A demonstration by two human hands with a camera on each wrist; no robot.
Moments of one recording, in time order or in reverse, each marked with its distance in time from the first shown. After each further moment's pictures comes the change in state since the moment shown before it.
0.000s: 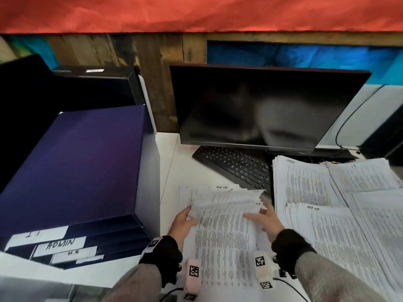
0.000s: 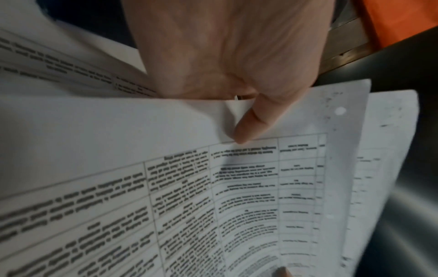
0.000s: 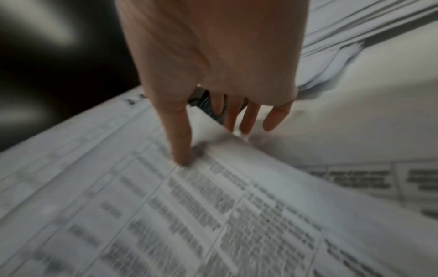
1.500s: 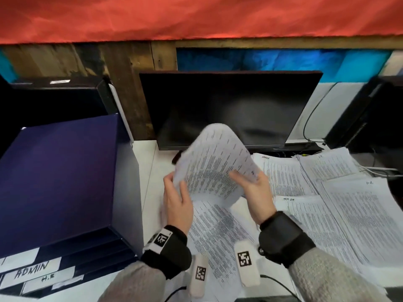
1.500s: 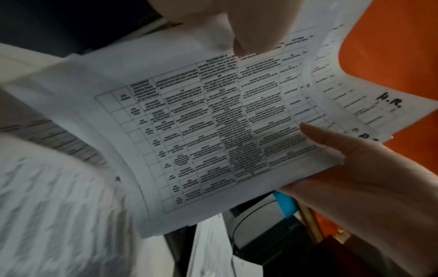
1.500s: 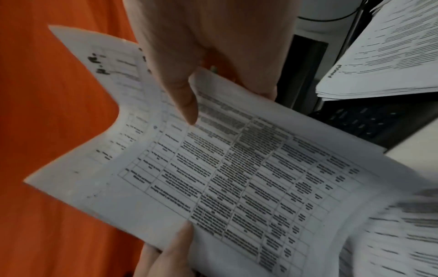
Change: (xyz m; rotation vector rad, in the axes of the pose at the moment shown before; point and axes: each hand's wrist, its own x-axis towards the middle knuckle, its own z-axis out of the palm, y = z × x) left_hand -0.042 0.093 0.055 0.133 0.392 0.703; right_hand -0.084 -0.102 0.025 0.292 0.032 -0.607
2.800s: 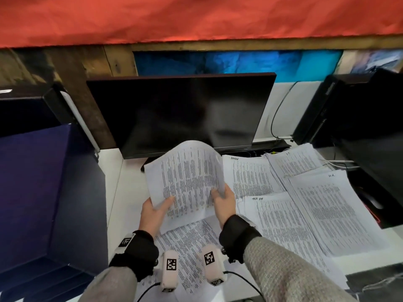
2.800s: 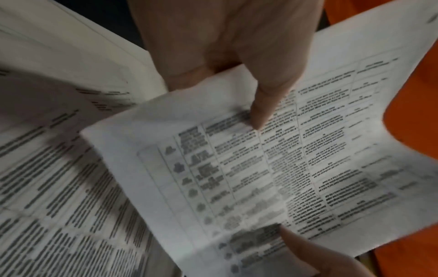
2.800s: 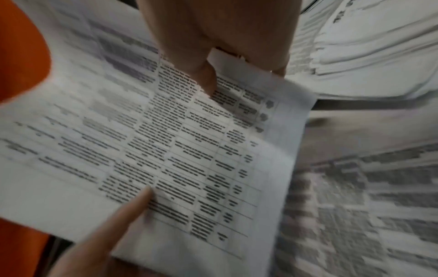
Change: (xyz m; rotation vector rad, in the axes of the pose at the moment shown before) left_hand 0.014 -0.057 0.039 -0.331 -0.280 -0.507; right_hand 0.030 0.080 -0.049 -0.319 0.245 0.166
